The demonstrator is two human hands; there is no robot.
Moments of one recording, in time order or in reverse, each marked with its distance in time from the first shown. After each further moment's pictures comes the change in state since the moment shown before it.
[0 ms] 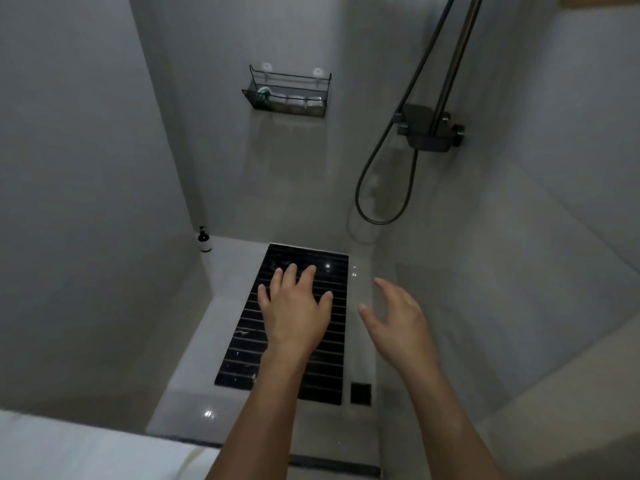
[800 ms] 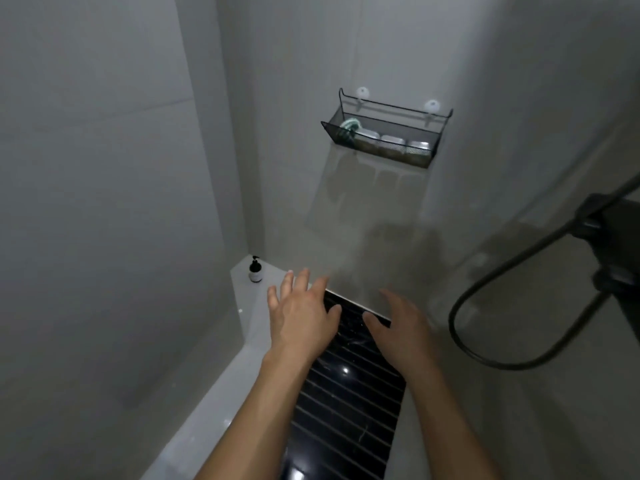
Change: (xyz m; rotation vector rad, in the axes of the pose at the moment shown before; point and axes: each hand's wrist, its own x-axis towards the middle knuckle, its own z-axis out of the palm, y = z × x) left_hand 0.424 -0.050 0.048 0.123 0.062 -0.212; right_hand 0.466 -0.070 0.136 0.013 -0.281 -0.195
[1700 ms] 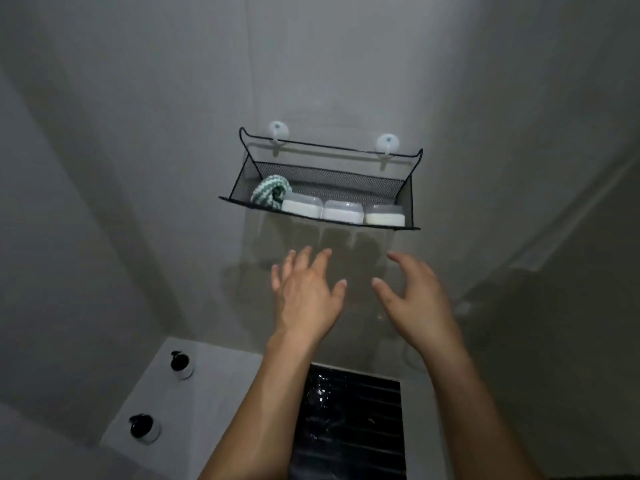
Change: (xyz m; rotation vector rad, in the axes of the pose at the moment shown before) left_hand 0.451 0.098 0.049 -0.144 -0.050 0.272; right_hand 0.409 -0.017 -0.073 0.018 0.329 0.100
